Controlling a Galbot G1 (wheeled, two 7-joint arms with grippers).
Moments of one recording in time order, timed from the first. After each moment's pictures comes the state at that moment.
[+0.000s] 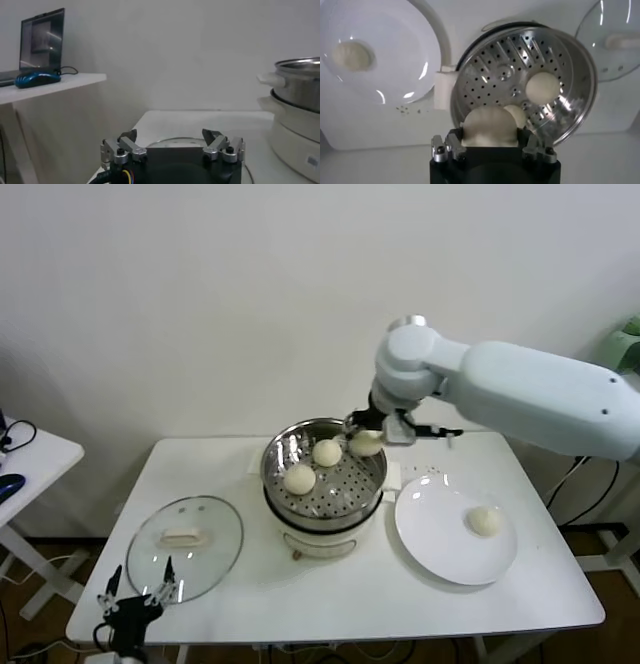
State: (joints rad) left arm 1.77 -1.43 -0.69 -2.04 -0.18 -0.01 -0.17; right arm 0.61 1.00 -1.14 1.60 -0.42 0.48 -1.20
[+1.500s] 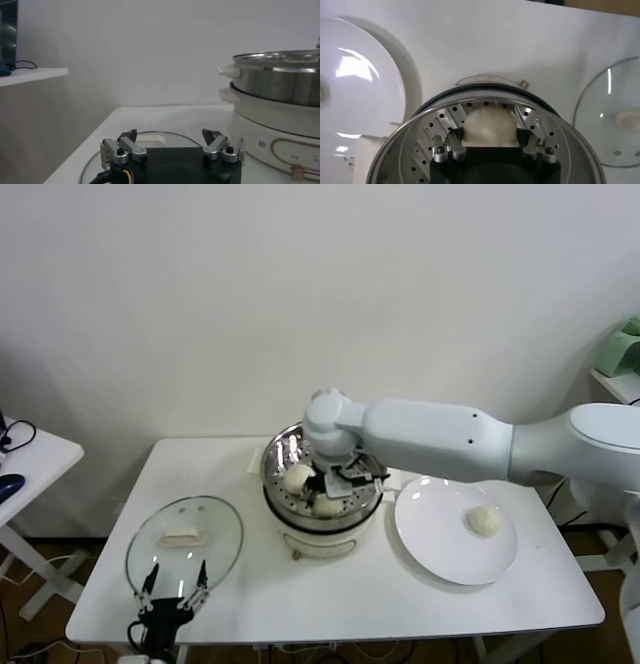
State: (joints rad) left arm 1.76 -1.38 -0.58 -1.99 -0.16 -0.05 -0.16; right arm 0.46 1.23 -1.25 1.43 -0.36 0.52 -1.20
